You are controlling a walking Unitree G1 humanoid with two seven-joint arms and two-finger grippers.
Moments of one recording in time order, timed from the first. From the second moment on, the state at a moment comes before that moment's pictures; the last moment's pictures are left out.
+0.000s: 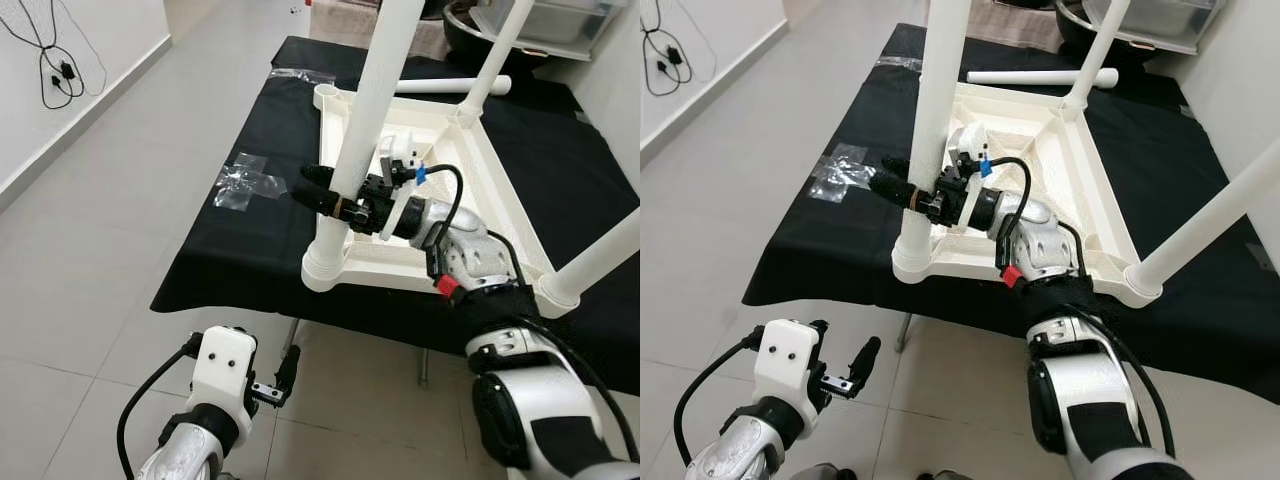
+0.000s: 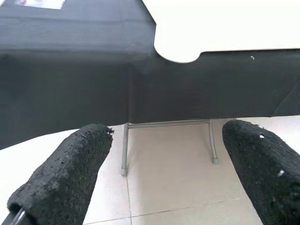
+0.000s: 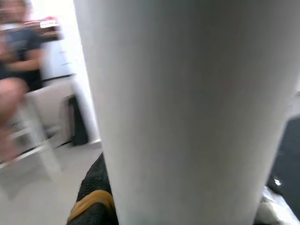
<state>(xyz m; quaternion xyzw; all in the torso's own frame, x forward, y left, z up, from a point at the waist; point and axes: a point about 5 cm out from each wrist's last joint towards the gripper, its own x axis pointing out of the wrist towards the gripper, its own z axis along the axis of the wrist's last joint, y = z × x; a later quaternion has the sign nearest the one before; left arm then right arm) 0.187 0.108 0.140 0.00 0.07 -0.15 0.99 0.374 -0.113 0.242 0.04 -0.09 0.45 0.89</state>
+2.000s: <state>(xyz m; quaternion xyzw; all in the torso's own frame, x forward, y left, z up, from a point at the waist) 0.187 0.108 0.137 0.00 0.07 -0.15 0.99 0.348 -0.130 0.229 0.07 -0.03 0.60 0.79</state>
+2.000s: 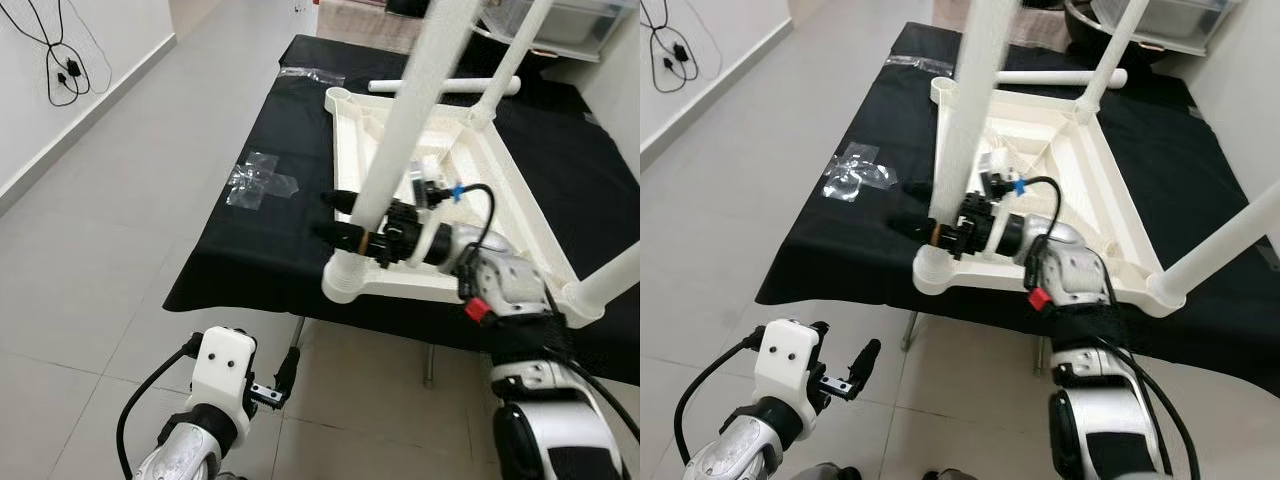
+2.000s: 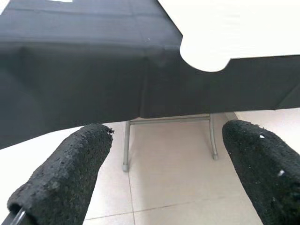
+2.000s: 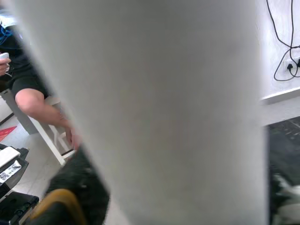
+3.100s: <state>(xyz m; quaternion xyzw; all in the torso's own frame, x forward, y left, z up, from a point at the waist) 0.177 0.092 0.168 0.05 -0.05 -0.19 0.98 0.344 -0.147 0.205 0.07 -0.04 -0.17 0.98</state>
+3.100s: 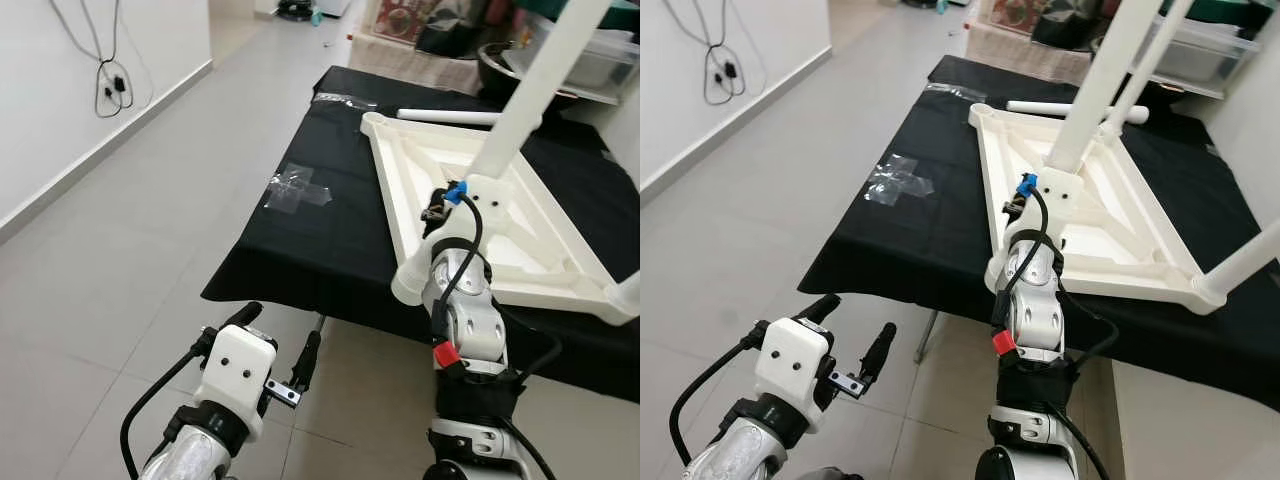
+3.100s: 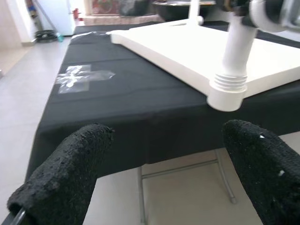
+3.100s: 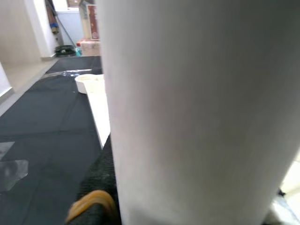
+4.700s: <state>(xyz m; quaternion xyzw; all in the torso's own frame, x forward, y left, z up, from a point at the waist) 0.179 0.084 0.170 0.07 -0.07 -0.21 0.97 0.384 -0.111 0.221 0.06 -0.06 0.31 0.95</state>
